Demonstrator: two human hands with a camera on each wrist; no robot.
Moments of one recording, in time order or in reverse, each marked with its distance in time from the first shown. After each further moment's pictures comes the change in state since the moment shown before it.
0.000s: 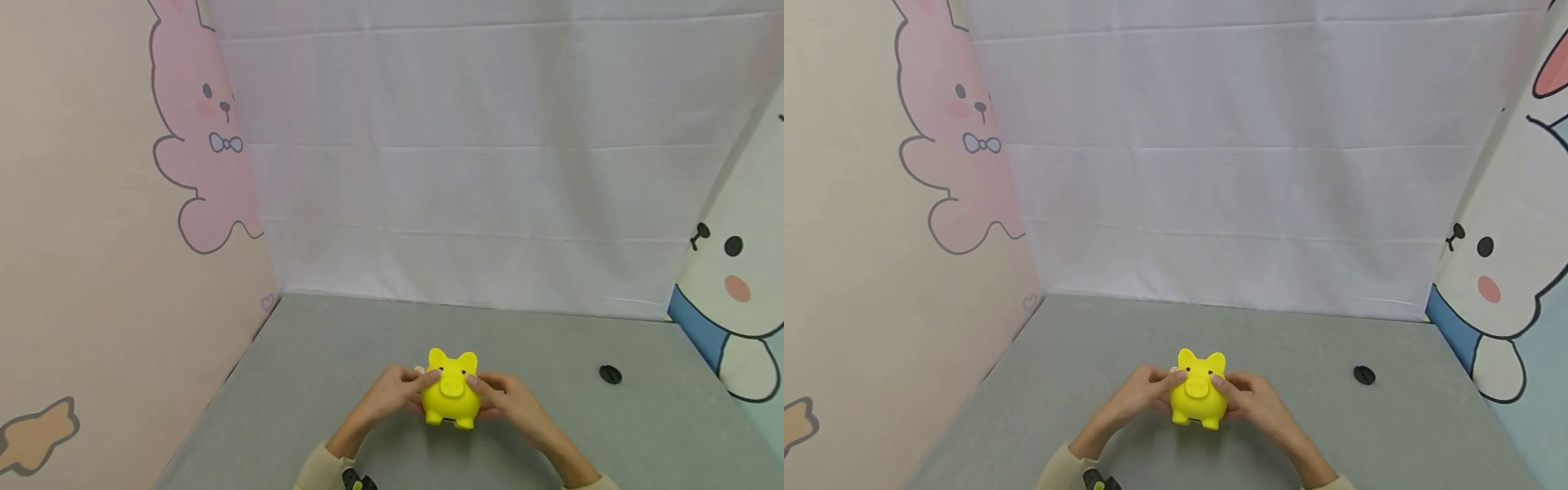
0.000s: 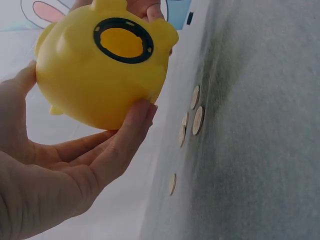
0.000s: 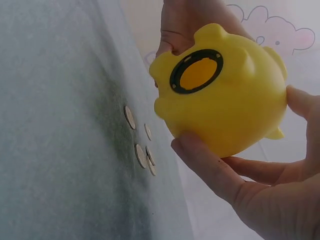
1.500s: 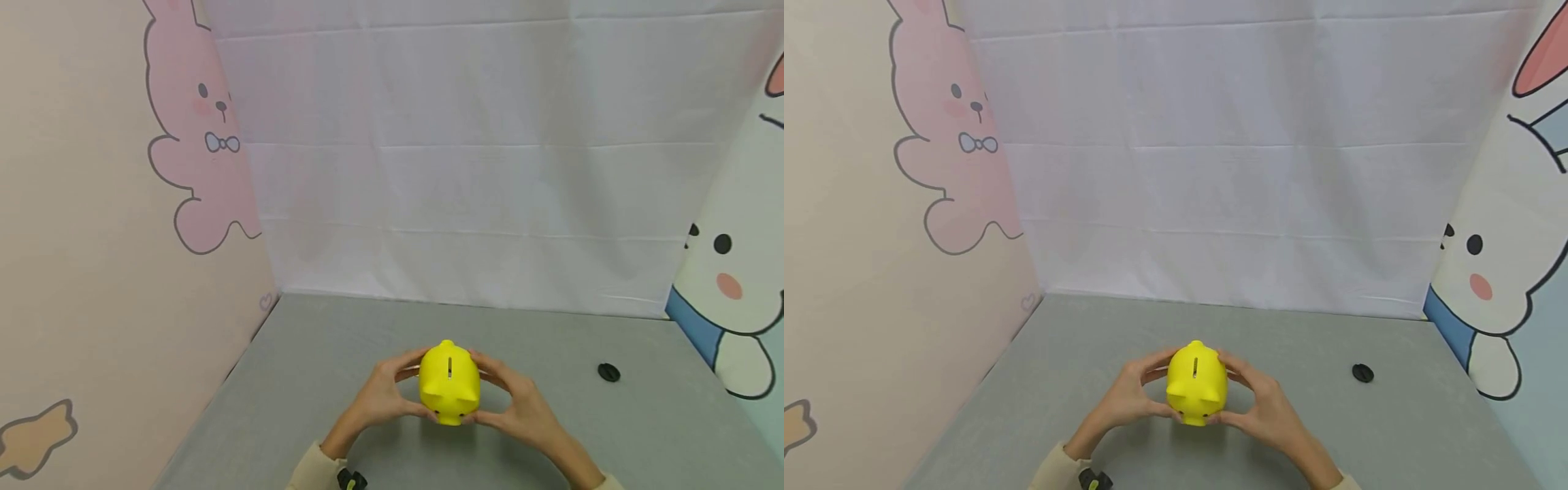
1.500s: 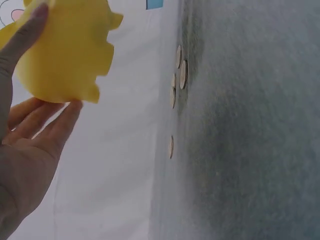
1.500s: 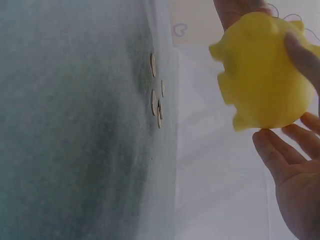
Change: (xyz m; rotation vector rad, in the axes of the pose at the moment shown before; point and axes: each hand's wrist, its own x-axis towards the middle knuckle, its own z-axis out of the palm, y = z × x) left_hand -0.006 -0.004 -0.011 0.211 0.003 0.479; right_hand -0.005 0.018 -0.005 -0.459 0.202 -0.781
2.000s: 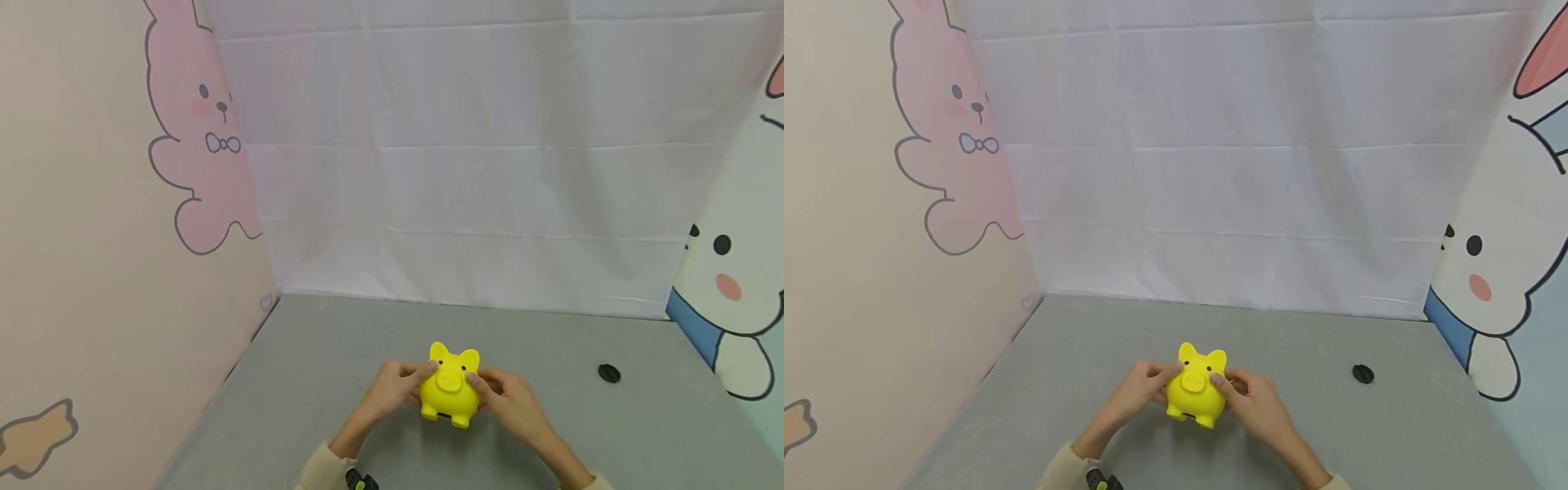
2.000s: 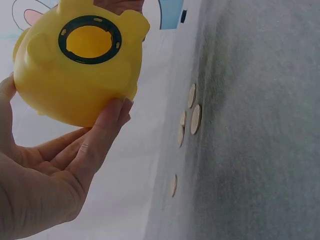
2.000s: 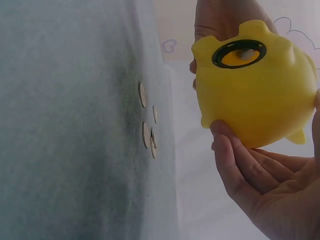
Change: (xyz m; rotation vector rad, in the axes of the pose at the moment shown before) left_hand 0.012 0.007 0.011 -0.157 0.066 -0.394; right_hand 0.014 -0.016 0.009 0.145 -0.037 0.625
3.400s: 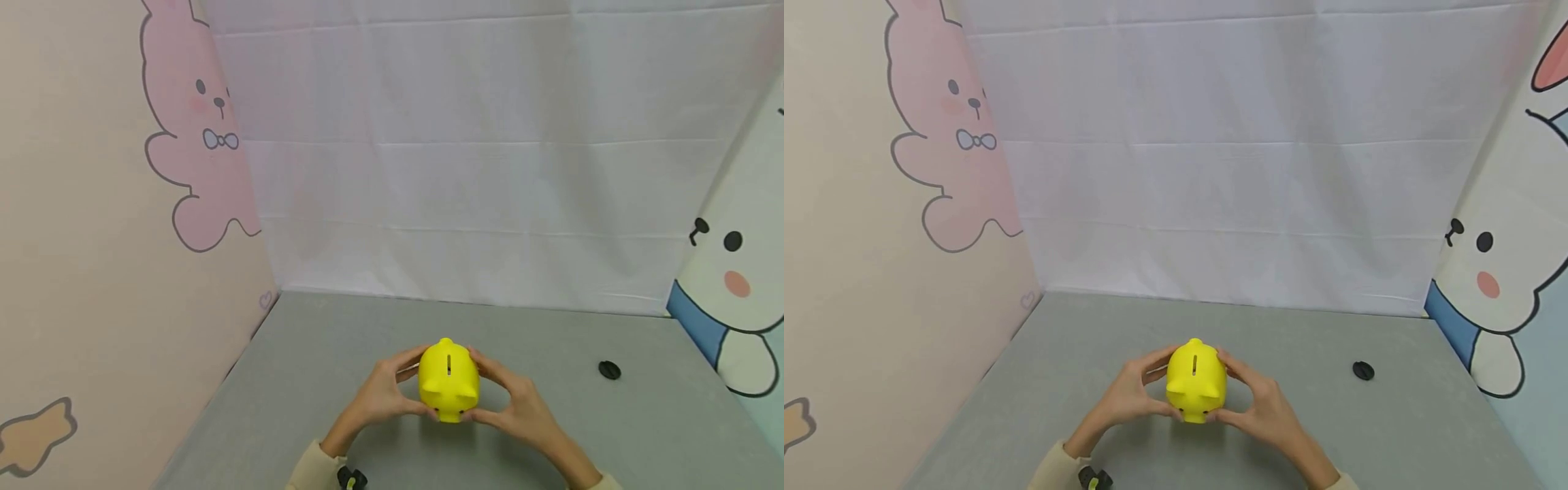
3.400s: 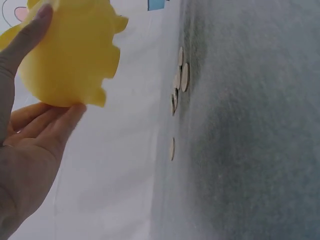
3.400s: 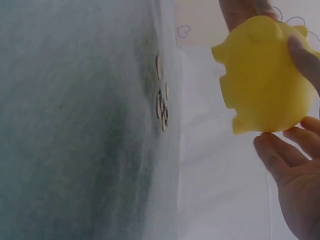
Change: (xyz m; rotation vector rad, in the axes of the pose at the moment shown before) left_hand -0.010 -0.007 -0.011 0.153 -0.071 0.372; right_hand -0.004 0.017 -0.009 -0.221 0.096 -0.645
